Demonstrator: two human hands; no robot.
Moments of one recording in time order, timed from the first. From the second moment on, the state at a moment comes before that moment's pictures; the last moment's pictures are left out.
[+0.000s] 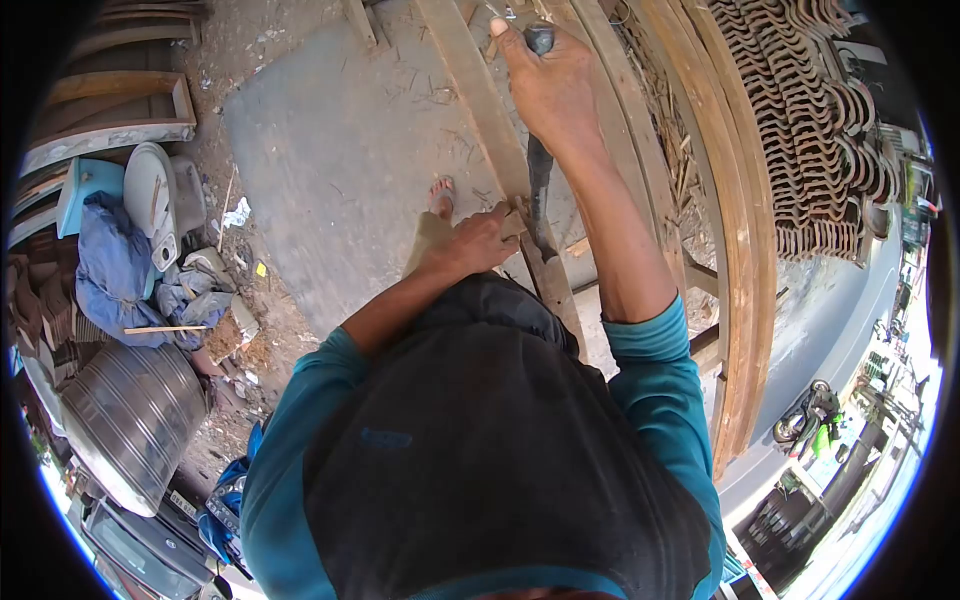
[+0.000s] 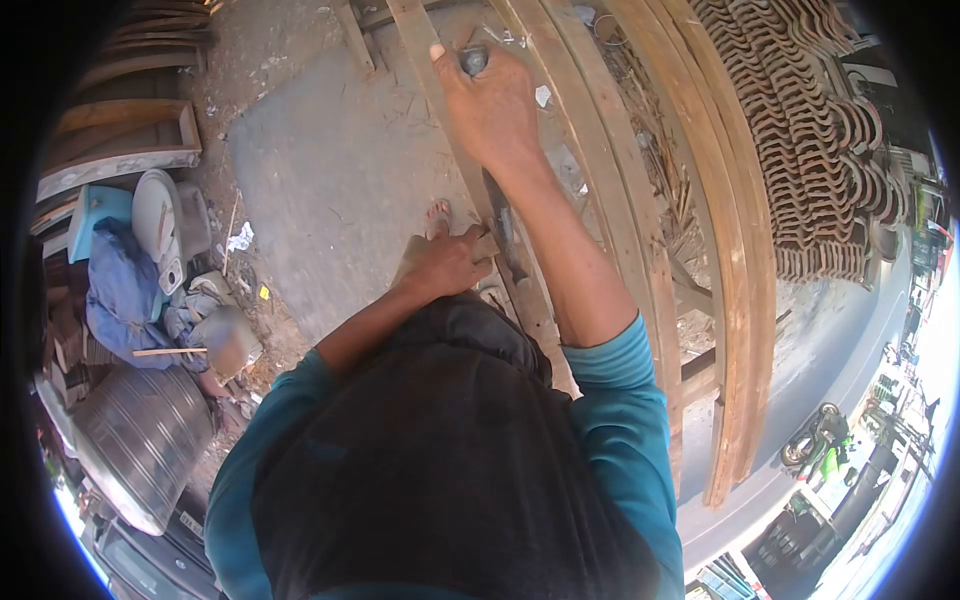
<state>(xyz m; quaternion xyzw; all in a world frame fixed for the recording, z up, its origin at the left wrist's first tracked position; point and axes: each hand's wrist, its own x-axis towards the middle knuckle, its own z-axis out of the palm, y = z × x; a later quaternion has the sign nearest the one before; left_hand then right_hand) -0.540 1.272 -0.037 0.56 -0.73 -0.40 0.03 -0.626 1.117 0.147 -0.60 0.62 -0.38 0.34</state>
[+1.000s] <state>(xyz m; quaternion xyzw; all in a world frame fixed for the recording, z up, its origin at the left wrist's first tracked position) -0.541 1.277 -0.032 0.58 -0.71 -0.39 -0.02 -0.759 1.414 0.107 -0.43 0.34 -0.78 0.29</state>
